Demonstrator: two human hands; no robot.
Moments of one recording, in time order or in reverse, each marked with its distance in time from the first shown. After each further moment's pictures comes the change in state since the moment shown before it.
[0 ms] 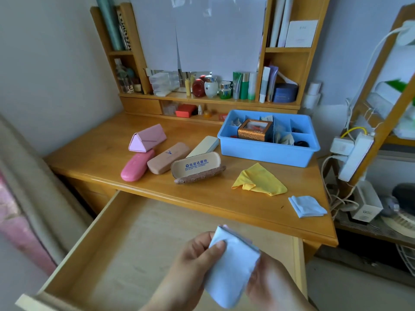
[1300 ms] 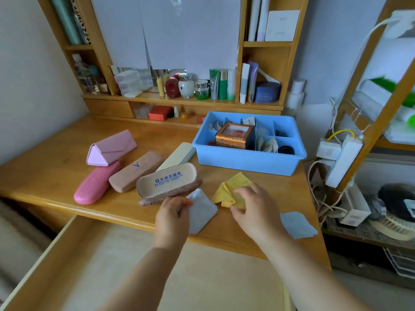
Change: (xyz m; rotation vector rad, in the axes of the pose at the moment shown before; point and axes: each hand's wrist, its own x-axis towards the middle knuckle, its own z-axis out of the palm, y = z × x) left_hand 0.167 0.000 -0.034 0.856 0.713 0.272; right_hand 0.099 -0.104 -0.091 -1.676 0.788 -0.575
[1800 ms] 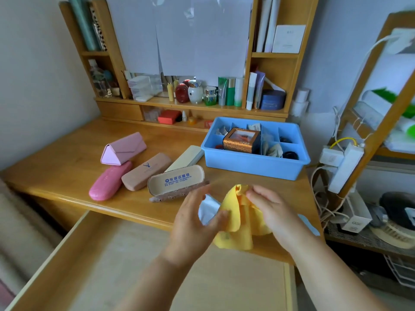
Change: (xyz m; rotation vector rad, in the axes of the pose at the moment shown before) left_hand -0.035 0.038 -0.032 -0.133 -0.184 0.313; right_hand -0.021 -0.030 -0.066 0.868 -0.237 0.162
